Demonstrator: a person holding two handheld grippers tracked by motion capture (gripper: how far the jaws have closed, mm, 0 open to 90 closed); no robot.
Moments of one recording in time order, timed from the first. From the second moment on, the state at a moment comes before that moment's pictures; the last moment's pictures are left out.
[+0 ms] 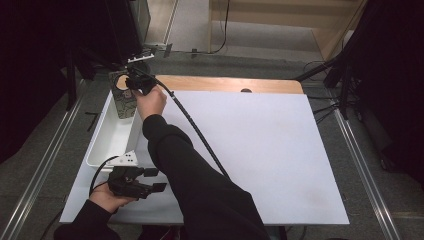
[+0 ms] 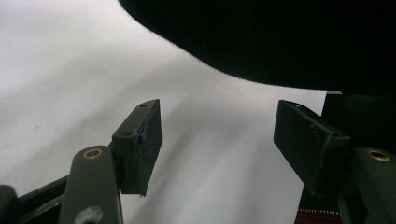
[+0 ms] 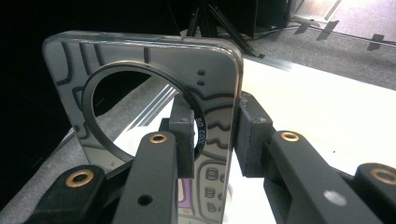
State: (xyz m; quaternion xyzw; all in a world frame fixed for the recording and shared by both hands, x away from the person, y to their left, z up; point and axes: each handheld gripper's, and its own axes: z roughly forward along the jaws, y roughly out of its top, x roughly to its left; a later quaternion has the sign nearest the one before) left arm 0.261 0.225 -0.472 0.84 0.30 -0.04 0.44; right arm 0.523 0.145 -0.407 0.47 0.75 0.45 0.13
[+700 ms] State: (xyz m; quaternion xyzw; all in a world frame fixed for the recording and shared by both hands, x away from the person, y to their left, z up) left arm 0.261 0.225 -0.472 0.84 0.30 -0.04 0.44; right arm 0.520 0.152 -0.416 0.47 0.75 0.44 0.13
